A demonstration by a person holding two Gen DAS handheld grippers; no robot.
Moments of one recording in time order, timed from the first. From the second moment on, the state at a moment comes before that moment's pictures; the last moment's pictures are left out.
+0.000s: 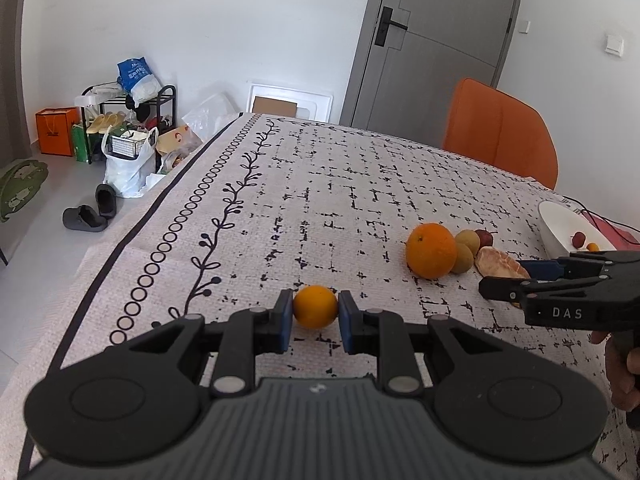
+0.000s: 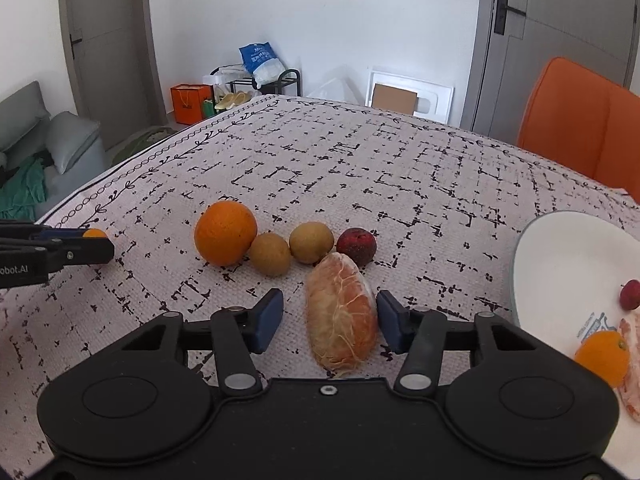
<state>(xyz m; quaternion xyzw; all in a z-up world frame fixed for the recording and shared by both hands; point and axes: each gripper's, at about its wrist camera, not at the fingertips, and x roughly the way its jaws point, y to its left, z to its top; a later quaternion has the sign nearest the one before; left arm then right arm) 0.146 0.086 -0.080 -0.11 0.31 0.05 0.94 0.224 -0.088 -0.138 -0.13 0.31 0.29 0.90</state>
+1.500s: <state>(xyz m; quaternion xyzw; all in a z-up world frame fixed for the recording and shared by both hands) 0.159 0.033 -0.033 -0.07 0.26 -0.01 0.96 0.180 -0.141 -0.099 -0.06 0.26 0.28 0.92</state>
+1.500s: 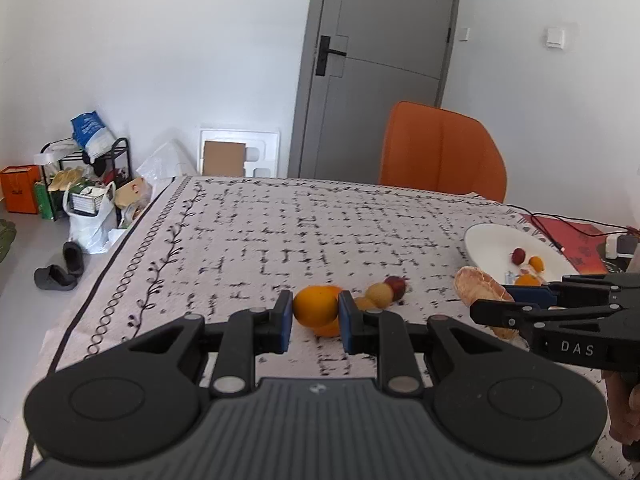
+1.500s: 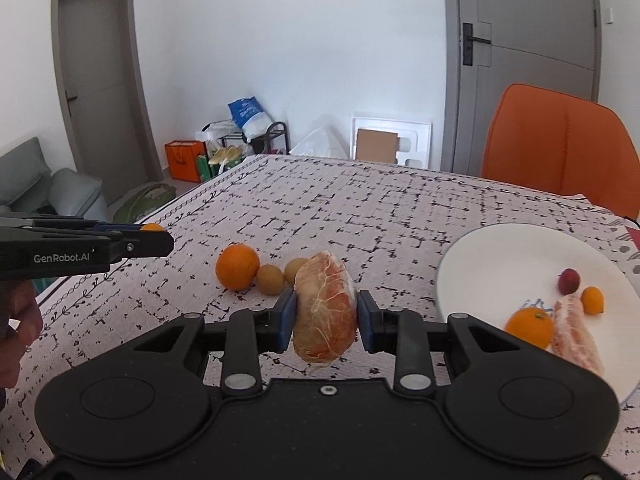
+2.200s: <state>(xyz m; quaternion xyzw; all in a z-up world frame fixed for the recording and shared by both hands) 0.179 -0.009 -0.022 -0.04 0.25 -0.06 0.97 0.171 -0.185 -0.093 -0.03 0.24 0.22 0.94</state>
